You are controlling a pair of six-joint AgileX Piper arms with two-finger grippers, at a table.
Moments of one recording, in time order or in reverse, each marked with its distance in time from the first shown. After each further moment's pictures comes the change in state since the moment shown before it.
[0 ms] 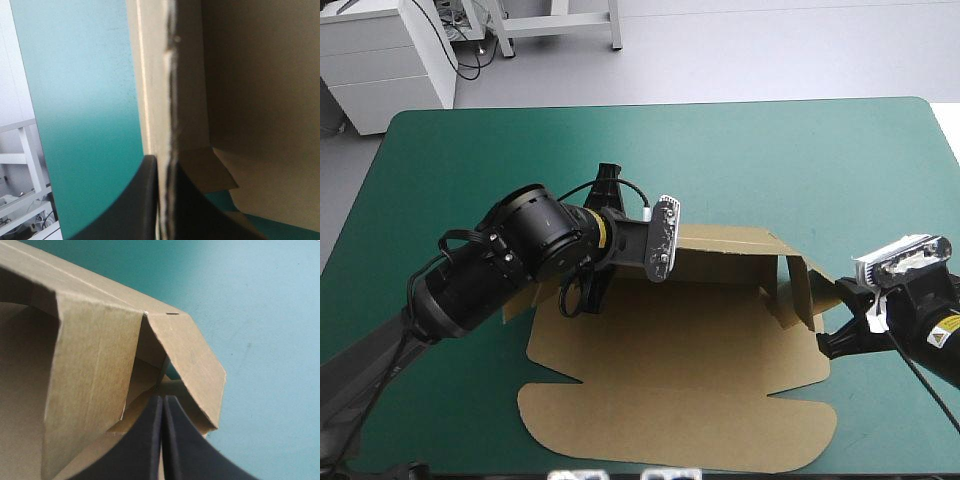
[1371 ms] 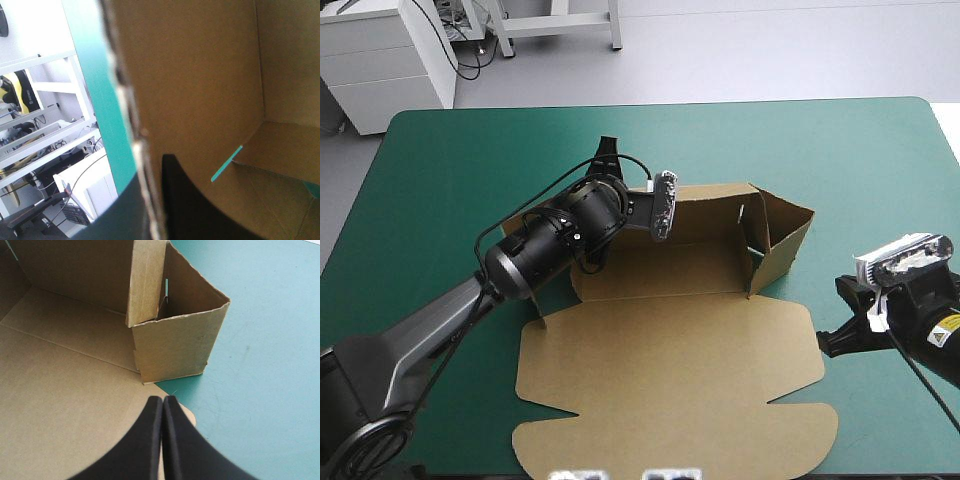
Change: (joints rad) left arm 0.098 0.171 0.028 0.311 -0.149 -0.071; right arm 0.000 0.000 0.000 -0.001 -0.011 0.000
